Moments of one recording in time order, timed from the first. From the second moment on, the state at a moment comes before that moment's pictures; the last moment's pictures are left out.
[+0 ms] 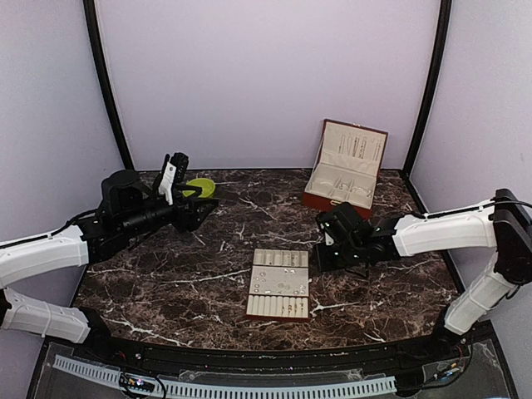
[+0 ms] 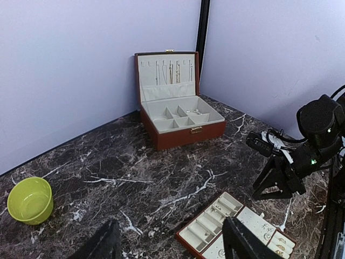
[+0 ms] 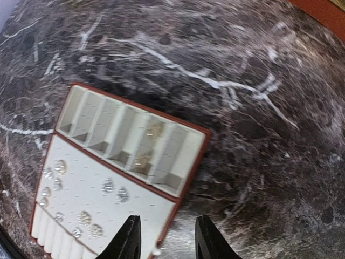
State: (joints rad) left arm -0.65 1.09 0.70 0.22 0.17 -0.06; right arm 0.91 1.53 0.88 -0.26 0.14 0.59
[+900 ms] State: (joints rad) left arm -0.65 1.12 0.70 0.19 0.16 -0.06; right arm 0.84 1.69 0.91 -0.19 0.09 0.64
